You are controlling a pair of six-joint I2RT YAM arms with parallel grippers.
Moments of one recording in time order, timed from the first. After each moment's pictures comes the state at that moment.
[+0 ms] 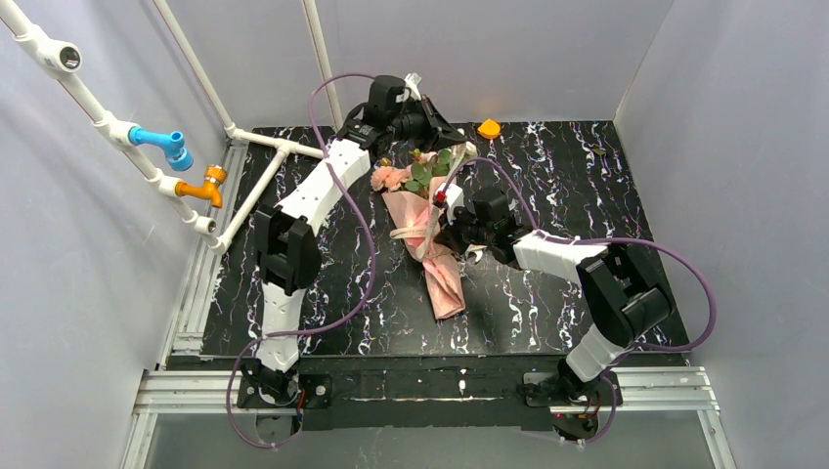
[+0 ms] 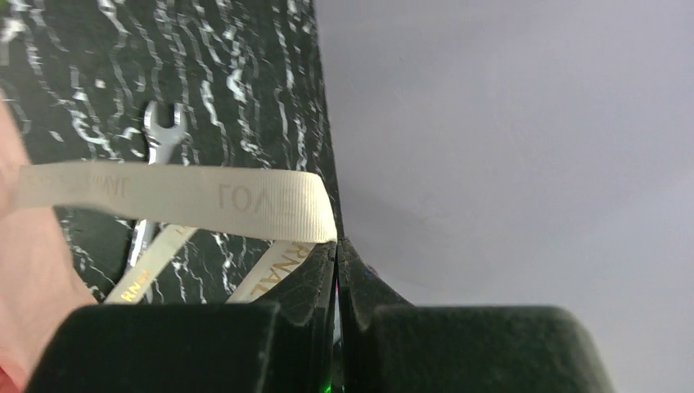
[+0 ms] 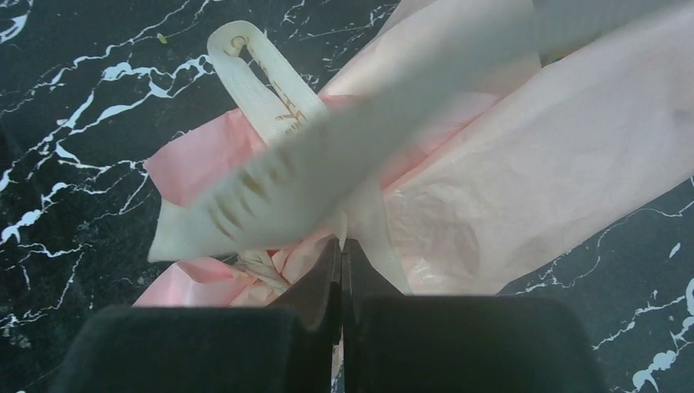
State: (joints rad) left arm -0.49 2.10 2.09 -0.37 0.59 -1.02; right arm 0.59 1.63 0.85 0.23 -0.42 -0.20
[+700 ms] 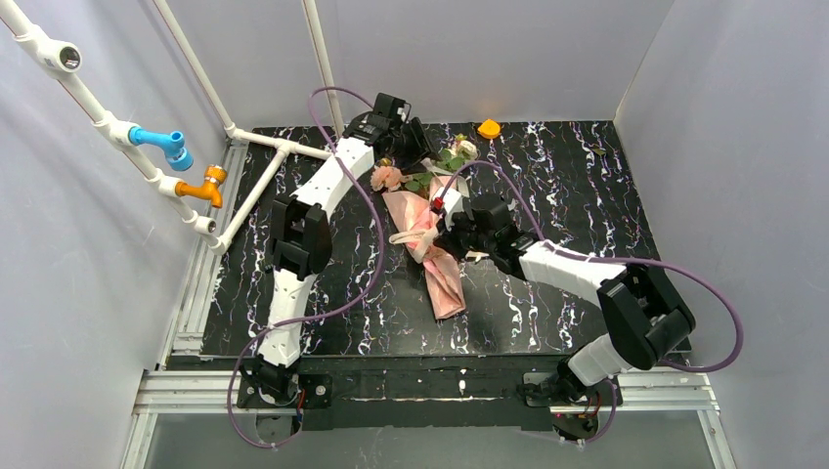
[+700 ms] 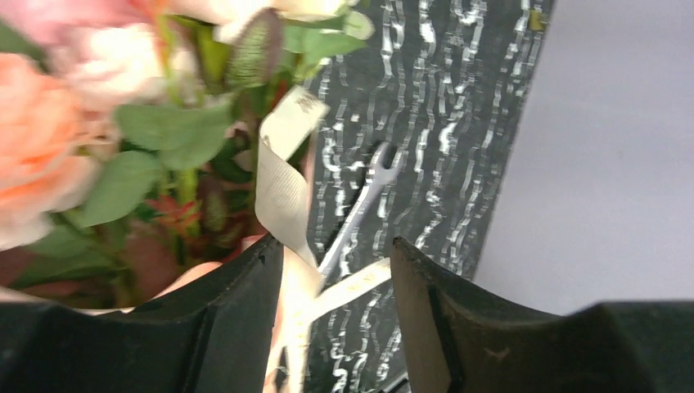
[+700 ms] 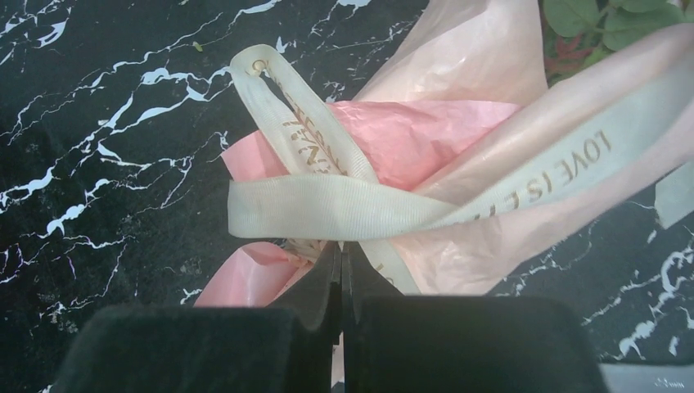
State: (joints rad) left arm -0.45 2.31 2.20 -0.65 0.33 -0.89; right arm 0.67 1.51 0.81 0.18 -0.34 -0.19
